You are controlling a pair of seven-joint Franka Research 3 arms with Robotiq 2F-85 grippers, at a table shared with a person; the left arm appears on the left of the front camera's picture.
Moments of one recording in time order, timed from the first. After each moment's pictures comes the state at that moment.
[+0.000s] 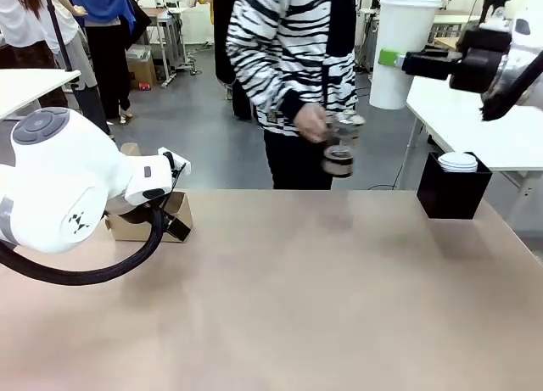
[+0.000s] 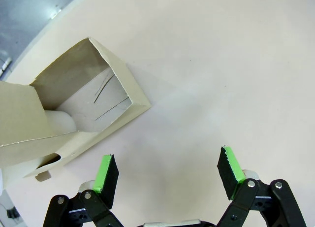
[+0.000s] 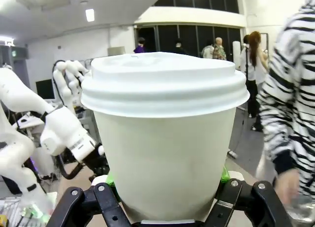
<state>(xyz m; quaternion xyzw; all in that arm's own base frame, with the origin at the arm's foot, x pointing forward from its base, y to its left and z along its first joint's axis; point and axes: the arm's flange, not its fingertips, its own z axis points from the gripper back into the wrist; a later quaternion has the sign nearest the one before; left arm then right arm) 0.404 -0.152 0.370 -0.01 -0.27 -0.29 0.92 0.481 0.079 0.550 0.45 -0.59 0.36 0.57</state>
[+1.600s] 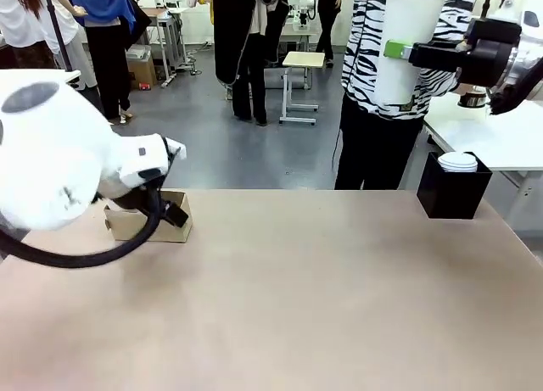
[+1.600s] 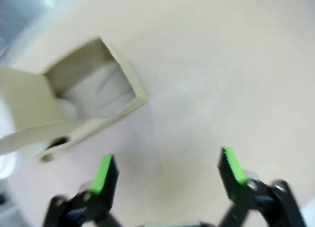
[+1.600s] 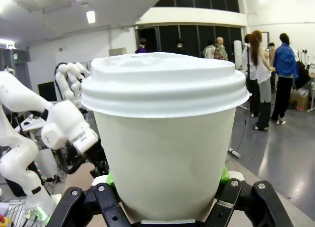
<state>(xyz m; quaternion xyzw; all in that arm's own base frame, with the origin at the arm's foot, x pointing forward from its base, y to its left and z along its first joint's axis) 0.400 -0.151 0.417 -0.03 -0.24 -0.25 0.94 0.476 0.077 0.555 0.46 -0.58 0.36 0.57</state>
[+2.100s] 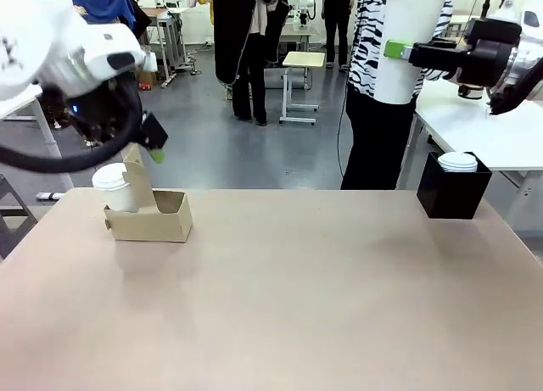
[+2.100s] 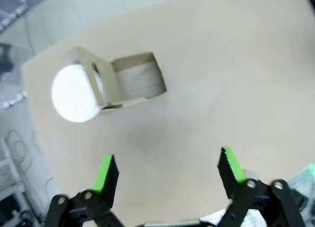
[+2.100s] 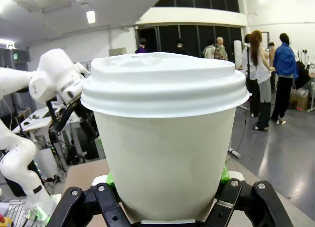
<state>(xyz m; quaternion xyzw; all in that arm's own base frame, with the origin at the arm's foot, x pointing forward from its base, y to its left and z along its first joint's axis) 0.409 -0.138 0.575 -0.02 -0.21 -0.14 0.97 0.476 0.077 0.555 0.46 -0.58 0.36 0.57</state>
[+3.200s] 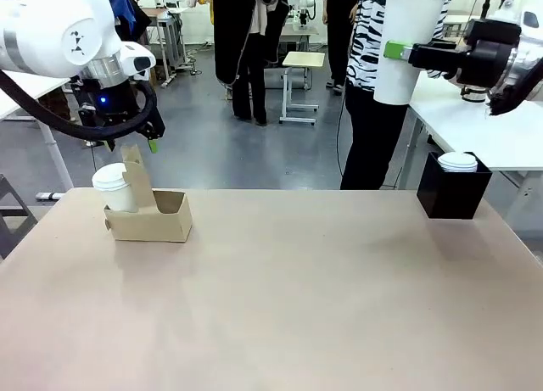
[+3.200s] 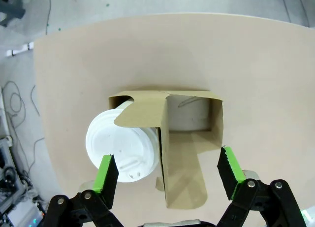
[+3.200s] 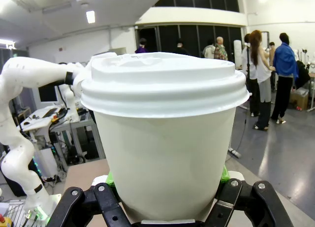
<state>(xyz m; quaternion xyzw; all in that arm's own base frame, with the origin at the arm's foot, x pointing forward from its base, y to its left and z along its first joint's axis) 0.545 -0.102 0.517 0.02 -0.13 -0.02 0.99 0.476 0.077 0.554 0.46 -0.58 0.36 0.57</state>
